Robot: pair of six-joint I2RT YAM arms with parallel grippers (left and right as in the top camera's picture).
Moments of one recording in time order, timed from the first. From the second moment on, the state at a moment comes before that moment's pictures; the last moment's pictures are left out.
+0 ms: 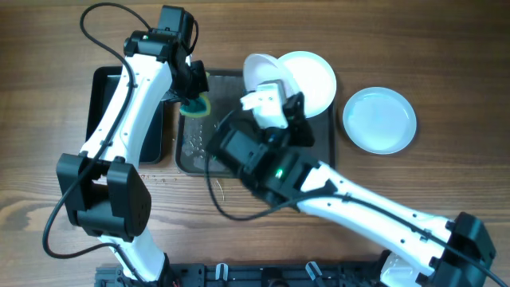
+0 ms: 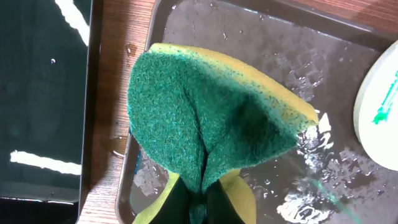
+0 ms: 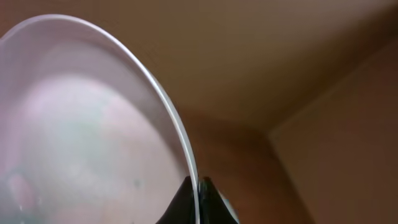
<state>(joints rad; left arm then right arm) -0.20 1.90 1.70 -1.13 0.00 -0.40 1.04 1.59 1.32 -0.66 1.37 0.31</state>
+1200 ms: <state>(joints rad) -0.20 1.90 1.70 -1.12 0.00 -0.40 0.37 1.57 1.32 -0.77 -0.01 0.53</state>
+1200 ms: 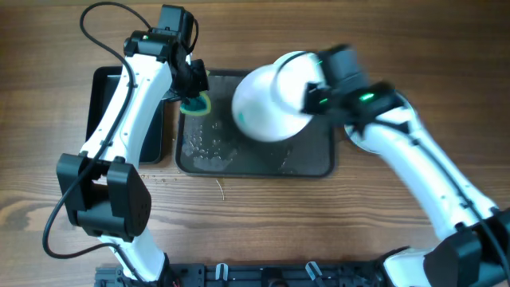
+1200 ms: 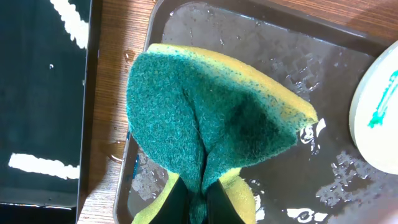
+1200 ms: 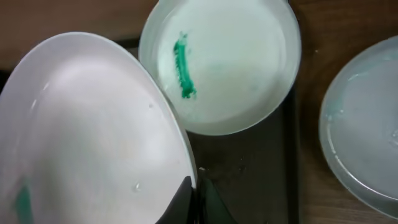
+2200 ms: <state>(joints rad) -0.20 1.90 1.70 -1.11 0.00 -0.40 -0.28 1.65 1.11 -0.74 0.12 0.51</state>
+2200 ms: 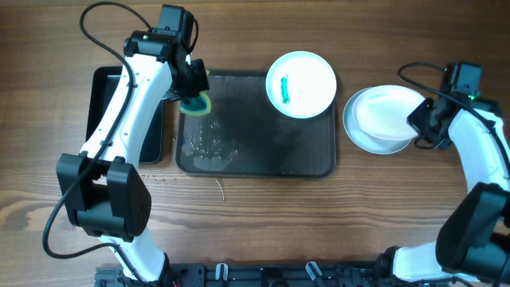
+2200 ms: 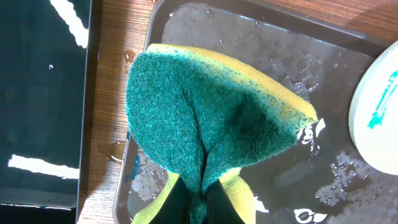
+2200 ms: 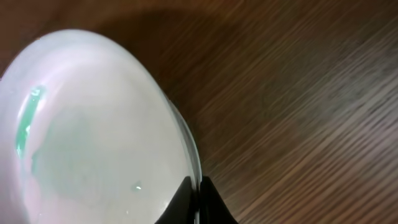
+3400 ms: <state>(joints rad) -0.20 1.90 1.70 -1.11 0.00 -0.40 0.06 2.17 1.71 -0.84 -0.27 0.18</state>
